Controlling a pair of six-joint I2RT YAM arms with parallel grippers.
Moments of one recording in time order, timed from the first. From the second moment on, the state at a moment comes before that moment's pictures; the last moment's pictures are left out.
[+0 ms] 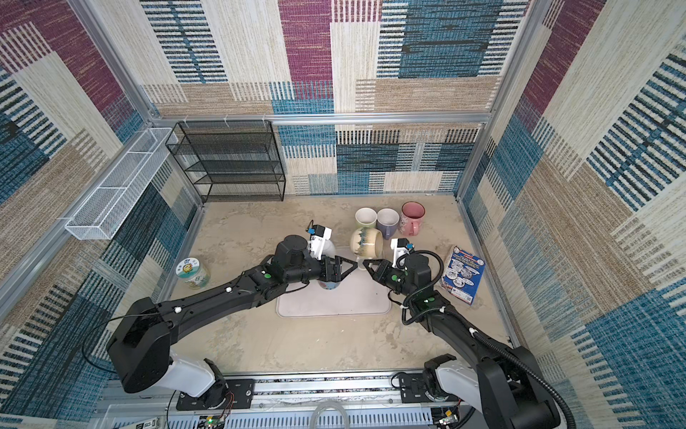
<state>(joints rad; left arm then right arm) -0.78 1.48 1.00 0.06 0.32 -0.64 0.31 1.12 0.46 0.32 -0.46 0.89</state>
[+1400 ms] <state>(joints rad) -0.56 0.87 0.89 -0.72 0.12 -0.41 0.41 1.80 1.13 -0.01 -0.19 0.56</state>
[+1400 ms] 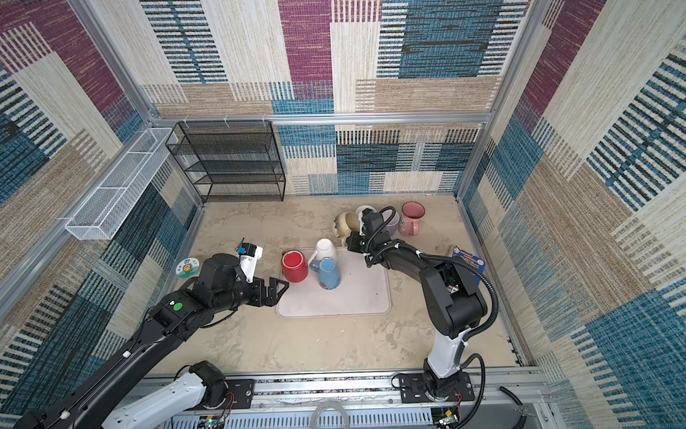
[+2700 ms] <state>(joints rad) -0.47 0.89 0.87 -0.74 0.20 -0.39 0.53 2.12 1.58 -0.35 0.29 0.28</state>
